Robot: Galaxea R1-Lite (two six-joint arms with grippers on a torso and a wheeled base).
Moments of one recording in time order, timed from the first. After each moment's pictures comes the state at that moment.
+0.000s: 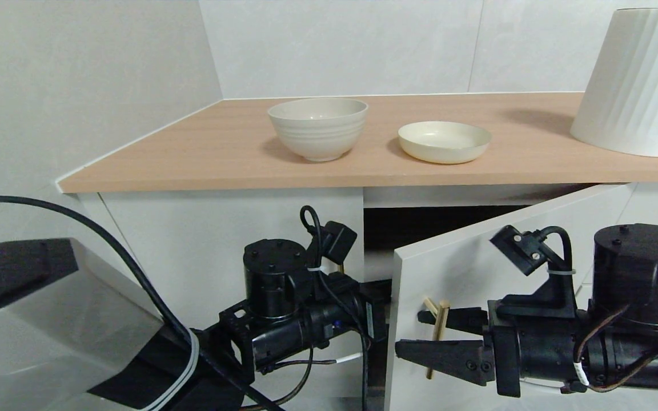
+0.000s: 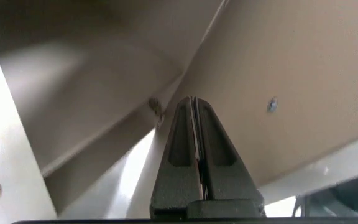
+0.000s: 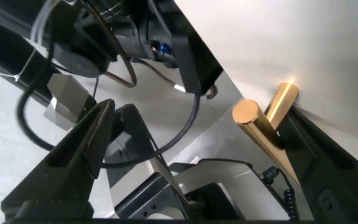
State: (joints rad) left arm -0.74 2.03 -0.72 -1.18 -0.30 -0.35; right arm 0.72 1.57 -0.53 -0.78 0.52 0.44
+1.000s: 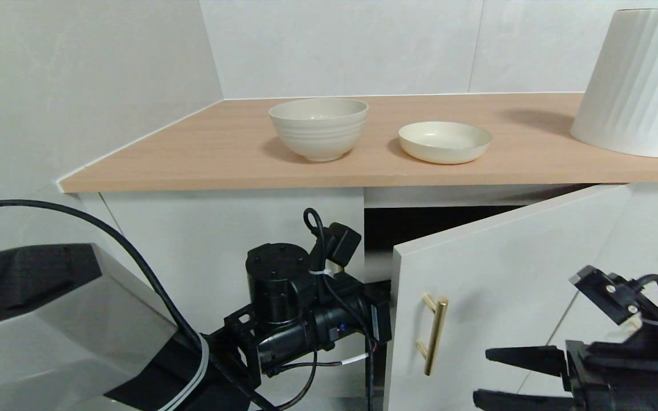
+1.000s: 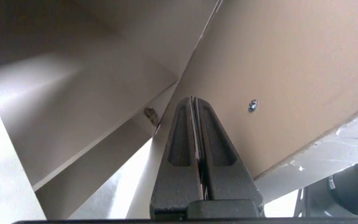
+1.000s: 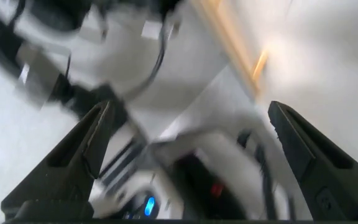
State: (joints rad) left arm -0.76 2.05 -0.72 -1.23 -0.30 -0.35; right arm 0.59 1.33 -0.30 -0.68 0.52 0.34
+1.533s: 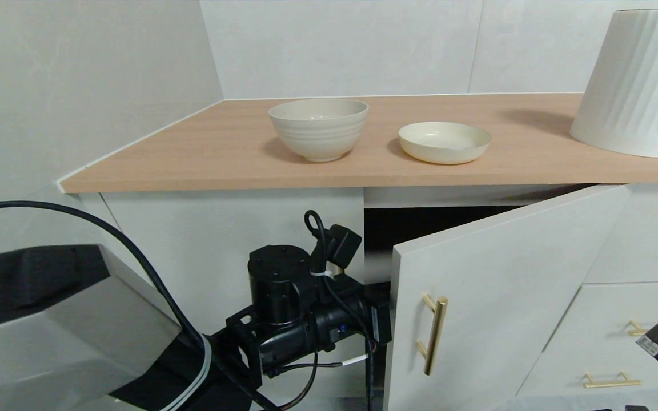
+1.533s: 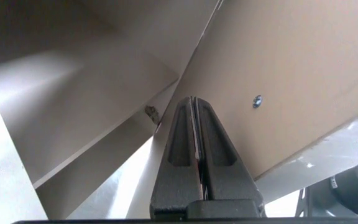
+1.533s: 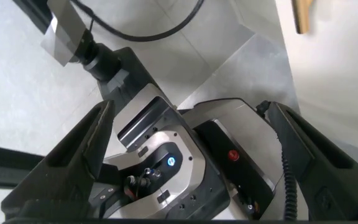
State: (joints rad) left arm -0.76 2.06 -0.72 -1.23 -0.30 -0.35; right arm 0.67 1.08 -0.20 -0.50 0.52 0.34
